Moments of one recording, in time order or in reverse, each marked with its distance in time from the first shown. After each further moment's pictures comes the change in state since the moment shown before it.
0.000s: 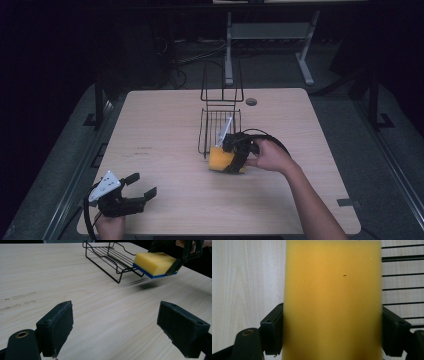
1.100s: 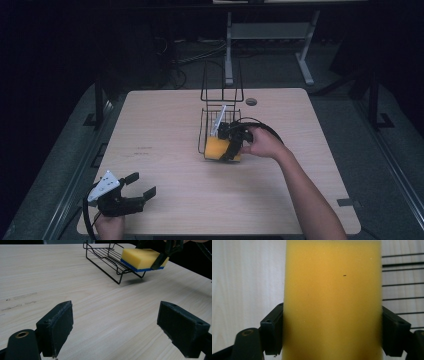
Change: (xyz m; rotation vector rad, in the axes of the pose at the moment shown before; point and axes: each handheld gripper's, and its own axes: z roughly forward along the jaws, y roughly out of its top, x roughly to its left) left arm 0.001 0.000 -0.001 -0.007 -0.001 -0.003; right arm -0.037 0.015 0.005 0.027 0.013 0.015
